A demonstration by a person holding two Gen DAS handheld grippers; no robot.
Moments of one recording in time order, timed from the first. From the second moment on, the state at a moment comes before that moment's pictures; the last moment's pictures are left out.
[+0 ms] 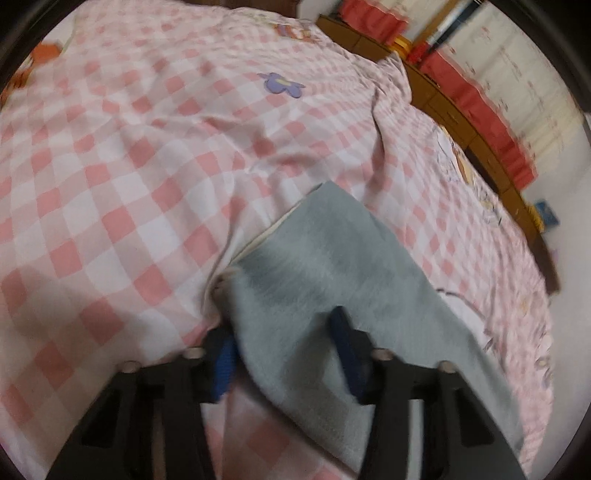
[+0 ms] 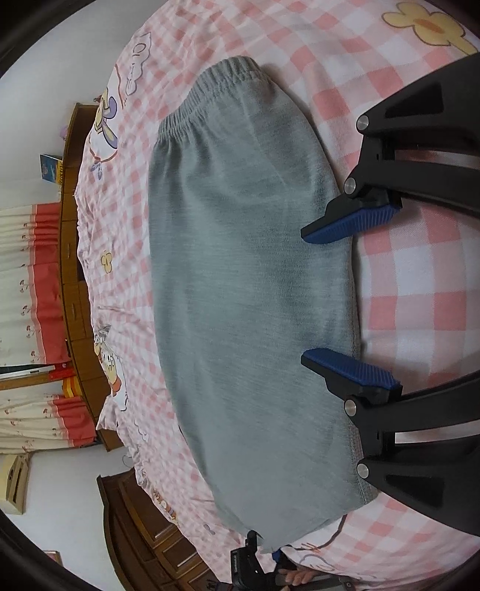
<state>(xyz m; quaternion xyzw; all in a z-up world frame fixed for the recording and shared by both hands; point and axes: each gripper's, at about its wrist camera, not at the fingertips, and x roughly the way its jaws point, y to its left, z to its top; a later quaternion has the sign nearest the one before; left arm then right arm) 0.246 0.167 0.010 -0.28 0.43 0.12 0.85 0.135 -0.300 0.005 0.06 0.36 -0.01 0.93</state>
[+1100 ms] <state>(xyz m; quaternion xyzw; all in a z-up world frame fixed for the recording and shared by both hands) 0.214 0.058 0.175 -0.11 0.33 -0.09 0.93 0.112 -0.338 0.036 0.19 0.35 0.04 0.92</state>
